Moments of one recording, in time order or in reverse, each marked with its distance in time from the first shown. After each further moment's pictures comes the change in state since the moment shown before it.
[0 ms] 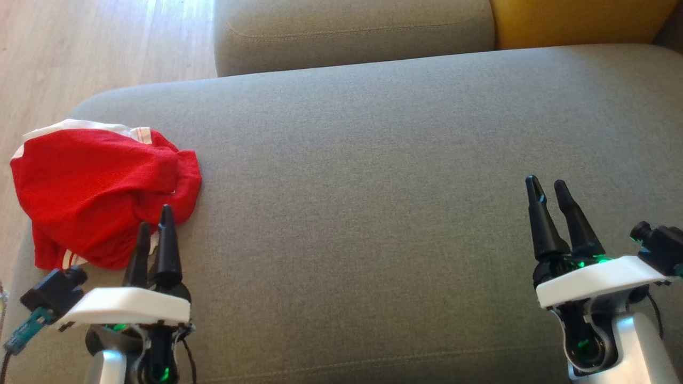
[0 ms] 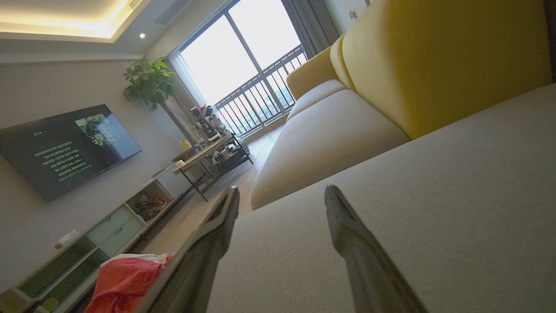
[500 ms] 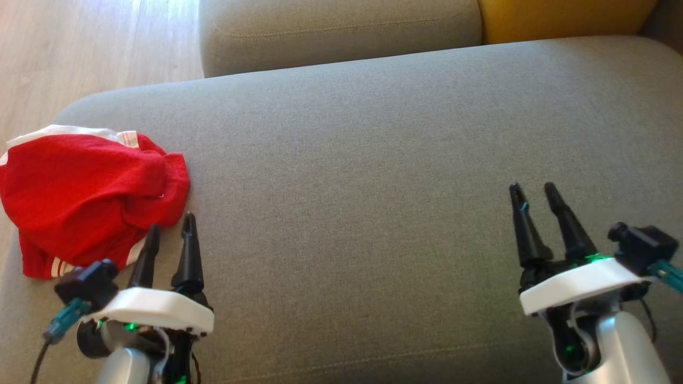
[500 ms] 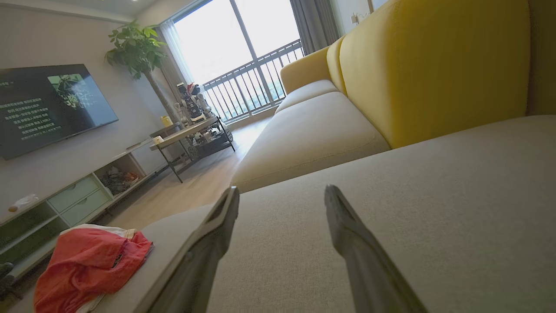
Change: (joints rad) left arm 0.001 0.065 -0.114 0.014 0.245 0.083 -0.044; right arm -0.006 -0.001 0.022 0.030 -0.195 0.000 -0.041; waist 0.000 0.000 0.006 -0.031
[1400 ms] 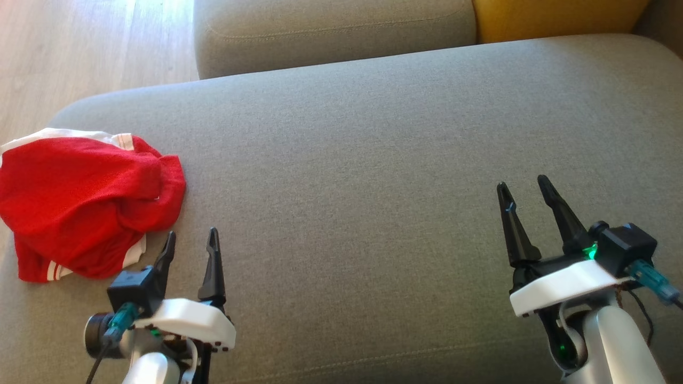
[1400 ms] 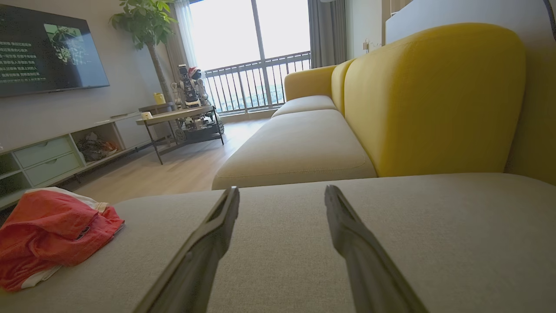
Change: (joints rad) left arm -0.018 0.067 -0.155 0.076 0.208 0.123 -0.072; right arm -0.018 -0.001 0.019 0.012 -0.231 0.000 -0.078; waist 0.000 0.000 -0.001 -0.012
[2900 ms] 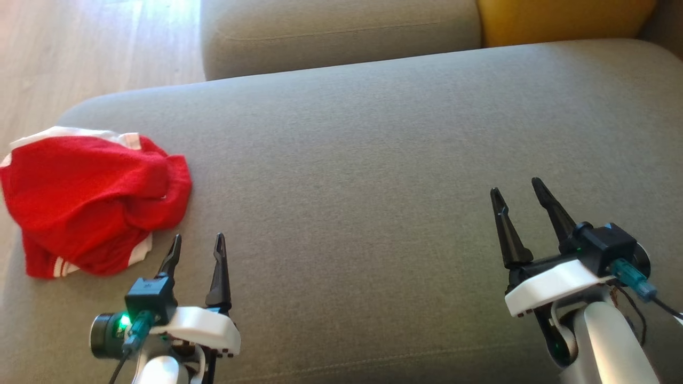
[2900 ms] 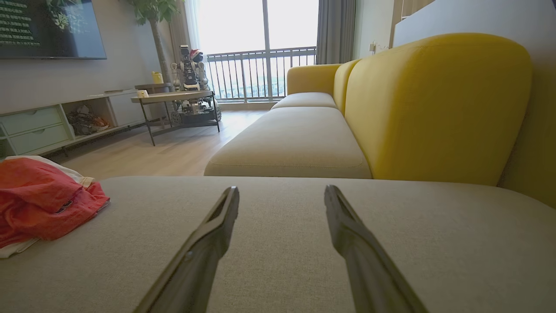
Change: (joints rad) left arm 0.000 -0.103 0.109 0.093 0.200 -0.105 -0.060; right arm -0.038 -0.003 0.000 0.101 -0.116 0.000 -0.057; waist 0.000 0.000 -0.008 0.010
